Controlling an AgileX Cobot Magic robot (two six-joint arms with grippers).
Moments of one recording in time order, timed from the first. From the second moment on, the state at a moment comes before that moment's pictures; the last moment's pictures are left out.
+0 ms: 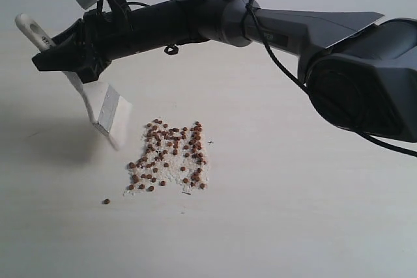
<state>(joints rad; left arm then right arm) -0.24 0.01 -0.03 1.69 -0.22 -1.94 0.62 2.55 -2.15 1.53 1.08 -1.71</state>
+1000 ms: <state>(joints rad) -0.24 0.01 -0.03 1.69 -0.22 -1.94 0.64 2.40 -2.15 1.23 1.21 -1.49</state>
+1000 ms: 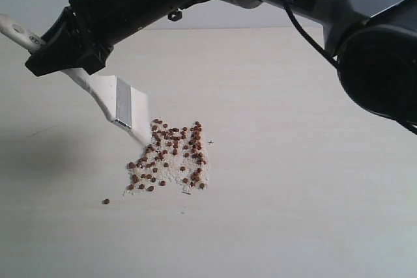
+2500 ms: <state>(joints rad) -0.25 0.01 -0.02 1.69 0.03 -1.94 0.61 2.07 -1.56 1.43 1.22 -1.93</state>
